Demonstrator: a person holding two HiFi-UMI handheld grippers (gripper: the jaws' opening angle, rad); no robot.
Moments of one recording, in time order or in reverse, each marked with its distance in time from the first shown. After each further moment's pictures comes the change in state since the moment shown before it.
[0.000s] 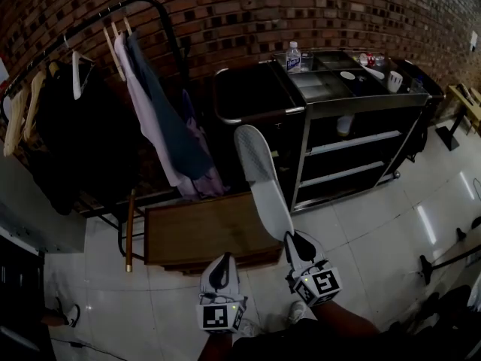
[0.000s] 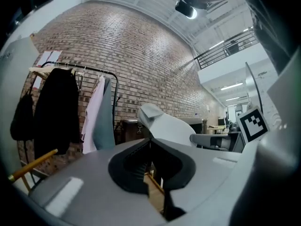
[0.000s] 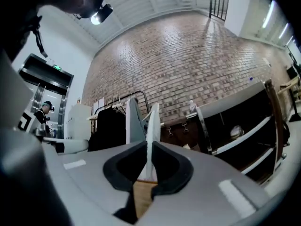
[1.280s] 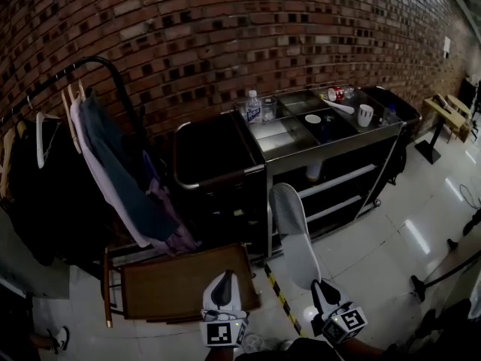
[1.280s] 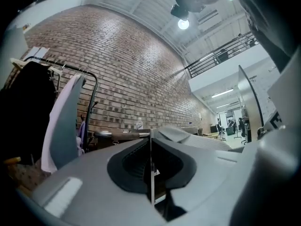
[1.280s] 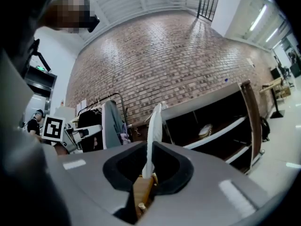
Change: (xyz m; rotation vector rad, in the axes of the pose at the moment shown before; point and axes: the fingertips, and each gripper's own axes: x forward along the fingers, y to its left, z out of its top) left arm 0.147 -0.078 0.034 0.027 -0.132 -0.116; right arm -0.077 -0.169 0.015 0.090 0.064 -0.164
